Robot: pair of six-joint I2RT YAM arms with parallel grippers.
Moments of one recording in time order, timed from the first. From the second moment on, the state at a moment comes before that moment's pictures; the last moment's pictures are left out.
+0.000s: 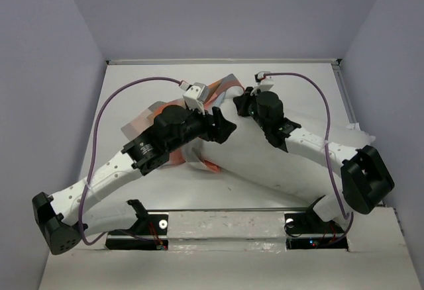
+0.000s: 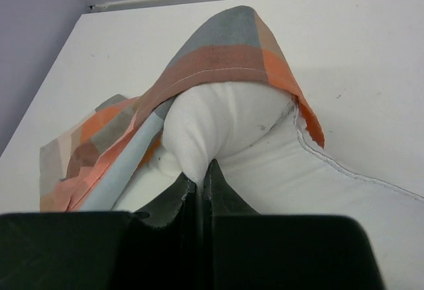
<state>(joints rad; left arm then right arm) -0.87 1.08 1.05 -0.16 0.01 -0.49 0.64 1.47 0.94 0.35 0.23 0.43</state>
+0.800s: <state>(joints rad) -0.53 1.19 0.70 0.03 -0.08 -0.49 0.63 1.42 0.90 0.37 0.17 0.41</state>
